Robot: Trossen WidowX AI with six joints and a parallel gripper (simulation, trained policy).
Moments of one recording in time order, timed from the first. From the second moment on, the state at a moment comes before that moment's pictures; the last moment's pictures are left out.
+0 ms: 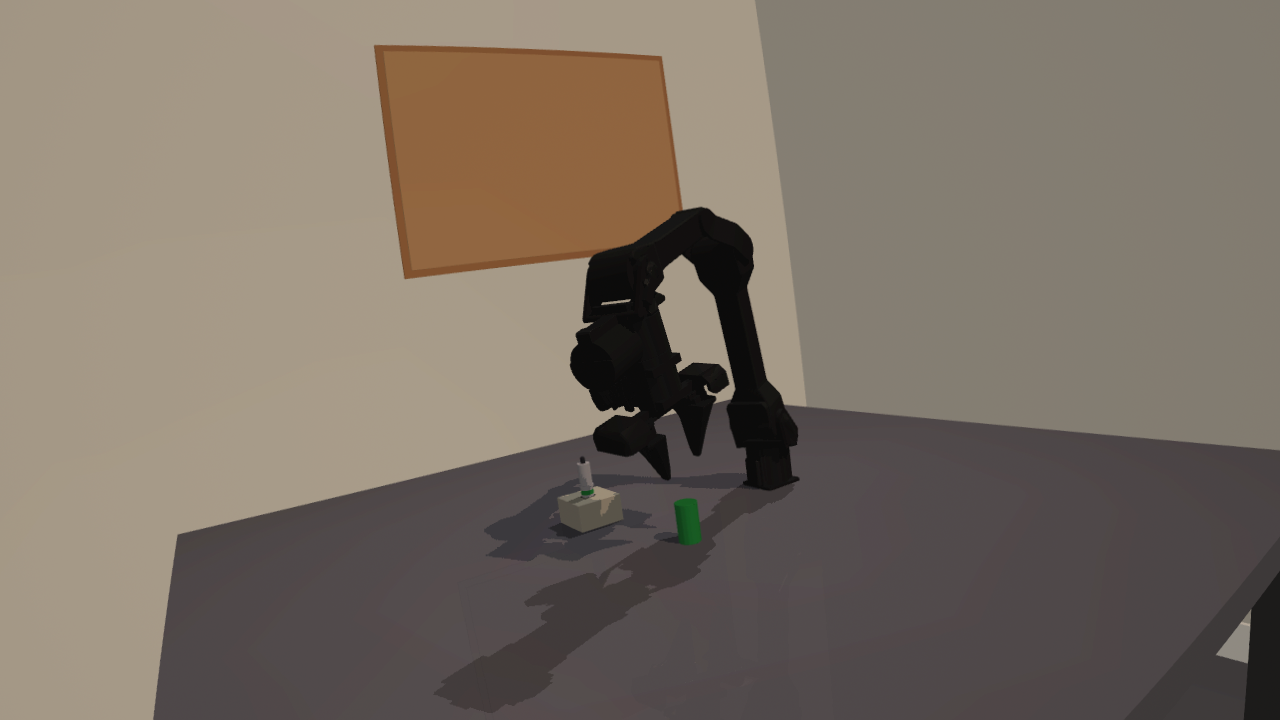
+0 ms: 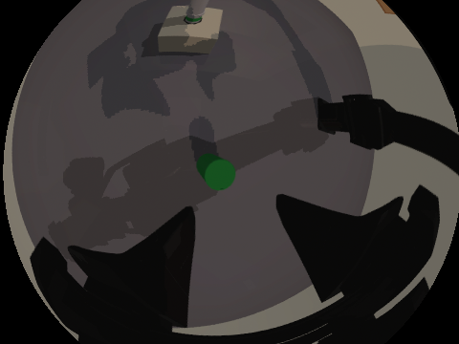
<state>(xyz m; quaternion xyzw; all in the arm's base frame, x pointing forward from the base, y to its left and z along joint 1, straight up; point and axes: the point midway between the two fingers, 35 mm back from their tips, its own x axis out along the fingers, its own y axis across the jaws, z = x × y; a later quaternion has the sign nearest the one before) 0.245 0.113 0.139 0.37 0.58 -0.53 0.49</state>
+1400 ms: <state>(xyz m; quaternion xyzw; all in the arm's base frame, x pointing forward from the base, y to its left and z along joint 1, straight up) 0.235 0.102 0.064 0.34 0.61 -0.52 0.49</state>
